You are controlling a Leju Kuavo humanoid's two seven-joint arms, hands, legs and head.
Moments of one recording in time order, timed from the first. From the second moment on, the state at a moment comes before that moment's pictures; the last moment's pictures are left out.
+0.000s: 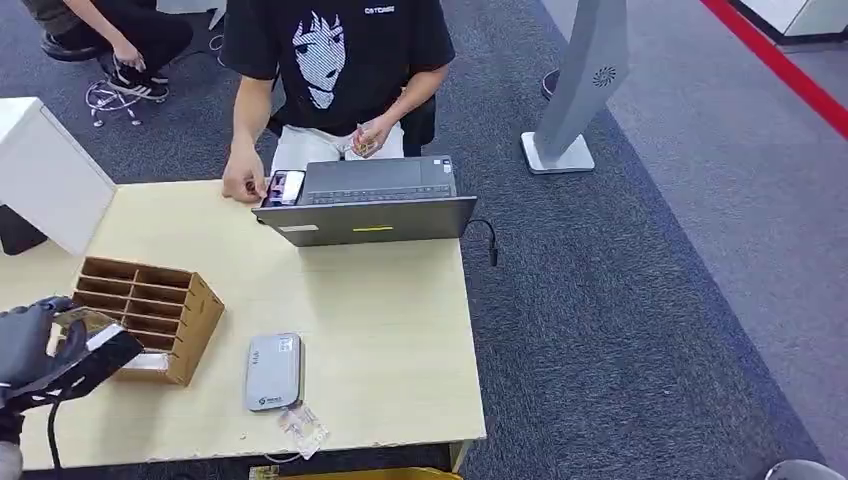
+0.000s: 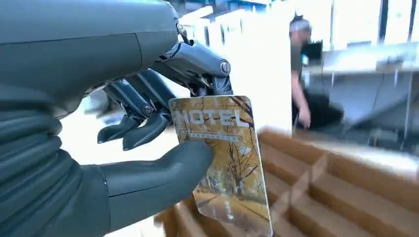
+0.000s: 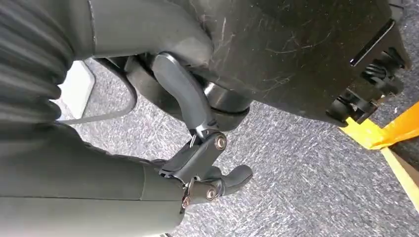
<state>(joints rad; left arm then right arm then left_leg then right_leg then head) -0.10 0.60 -0.12 -1.49 -0.83 0.05 0.08 0.12 -0.15 0.78 -0.81 0.14 -0.47 0.52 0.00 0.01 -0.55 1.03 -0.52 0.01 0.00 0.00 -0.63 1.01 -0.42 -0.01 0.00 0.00</state>
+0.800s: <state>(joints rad) -0.20 0.67 -0.02 -1.70 -0.92 0.04 0.10 0.14 -0.15 0.77 -0.85 0.17 -0.47 0.55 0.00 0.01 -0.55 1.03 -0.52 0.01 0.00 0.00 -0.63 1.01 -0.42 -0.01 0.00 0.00</state>
